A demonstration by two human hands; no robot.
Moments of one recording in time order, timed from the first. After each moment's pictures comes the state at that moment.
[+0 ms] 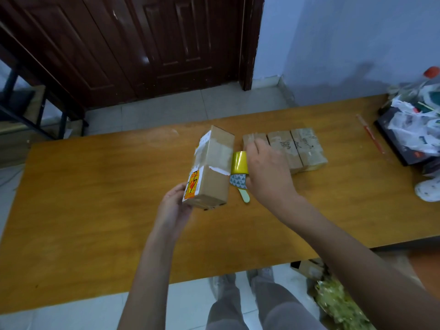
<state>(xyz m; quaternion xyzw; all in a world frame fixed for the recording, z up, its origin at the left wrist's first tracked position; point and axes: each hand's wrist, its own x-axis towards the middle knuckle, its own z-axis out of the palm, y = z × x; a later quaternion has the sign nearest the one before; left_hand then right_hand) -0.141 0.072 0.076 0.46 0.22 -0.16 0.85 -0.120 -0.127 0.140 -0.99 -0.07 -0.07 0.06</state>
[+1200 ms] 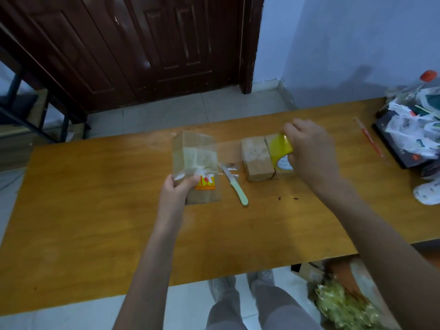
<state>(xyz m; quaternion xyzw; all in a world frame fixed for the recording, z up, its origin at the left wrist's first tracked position) -0.127 0.059 0.094 0.63 0.23 -0.08 0.74 -0.095 -0.204 0.158 -0.98 -0.07 -0.18 0.10</state>
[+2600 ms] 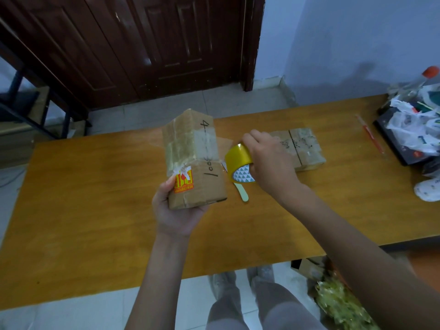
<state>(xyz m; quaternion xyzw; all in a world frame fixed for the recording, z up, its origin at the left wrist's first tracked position) -0.157 0.058 0.111 0.25 0.06 -0.18 0.95 -0.110 -0.140 0.149 -0.98 -0.13 -0.12 0.13</state>
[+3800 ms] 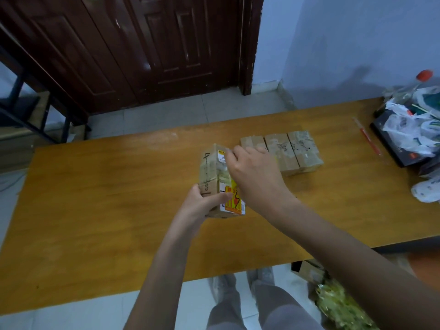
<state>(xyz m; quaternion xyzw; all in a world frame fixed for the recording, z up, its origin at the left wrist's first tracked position) -0.149 0.034 0.099 0.67 0.19 -0.26 0.67 -0.135 -0.114 0.172 -0.98 -0.21 -0.06 -0.01</state>
